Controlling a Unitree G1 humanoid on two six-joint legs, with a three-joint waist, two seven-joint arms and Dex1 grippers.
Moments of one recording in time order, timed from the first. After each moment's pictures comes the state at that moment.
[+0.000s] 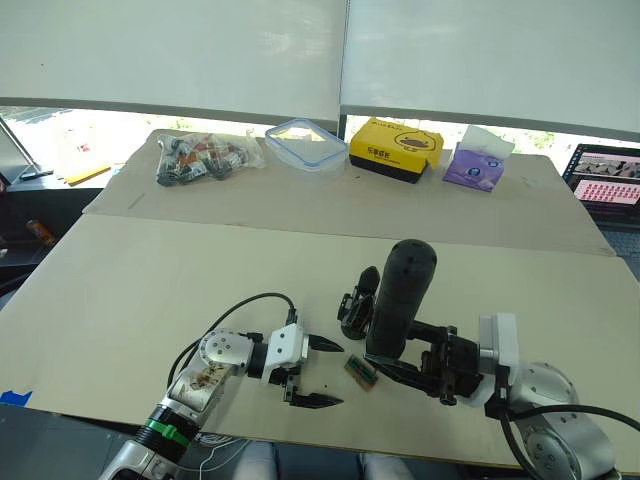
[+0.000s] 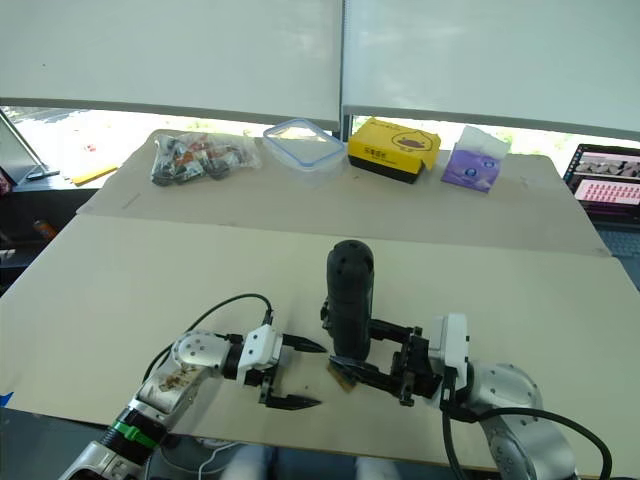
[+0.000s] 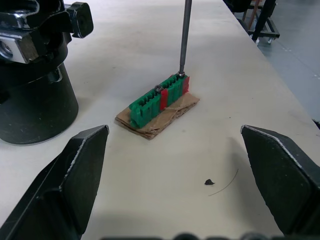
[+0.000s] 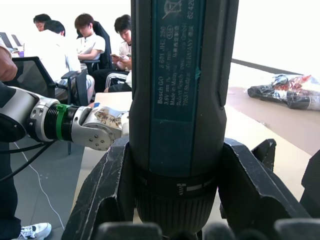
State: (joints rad) left arm -0.27 0.45 -0.34 0.08 -0.20 -0.04 -1.27; right arm 0.12 -0.54 -0.01 -0.56 0.62 0.10 1.00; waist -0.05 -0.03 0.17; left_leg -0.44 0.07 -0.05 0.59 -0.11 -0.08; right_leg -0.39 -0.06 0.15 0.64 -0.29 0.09
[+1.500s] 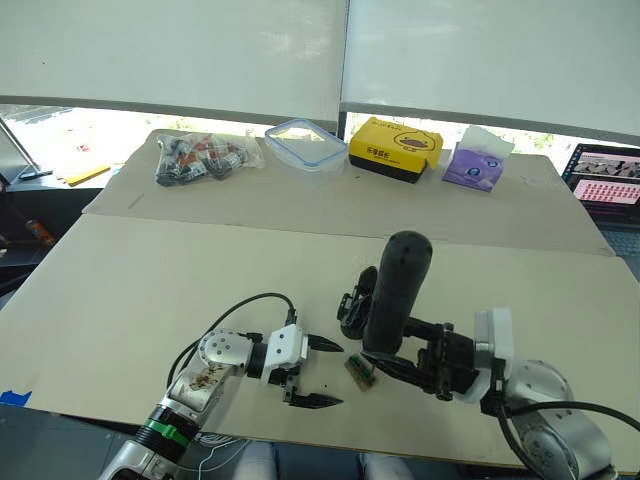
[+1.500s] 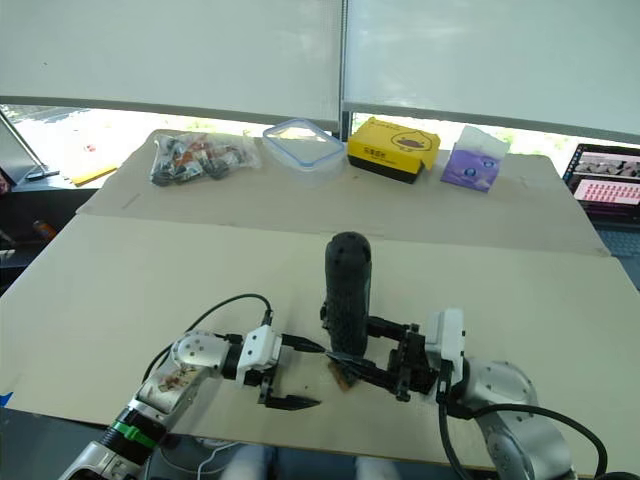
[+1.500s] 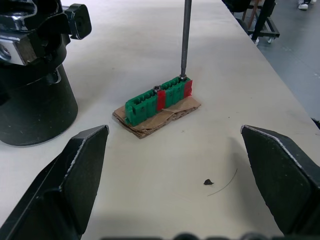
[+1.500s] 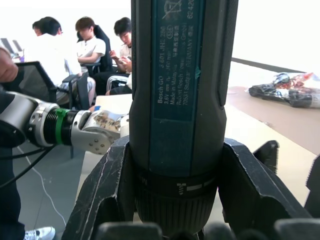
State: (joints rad) left arm -0.27 0.46 -0.34 0.09 -0.20 -0.06 -1.27; right arm 0.10 -0.54 -0.01 -0.56 0.65 0.14 0.95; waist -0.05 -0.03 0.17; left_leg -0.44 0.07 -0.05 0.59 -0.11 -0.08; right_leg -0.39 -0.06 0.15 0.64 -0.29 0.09
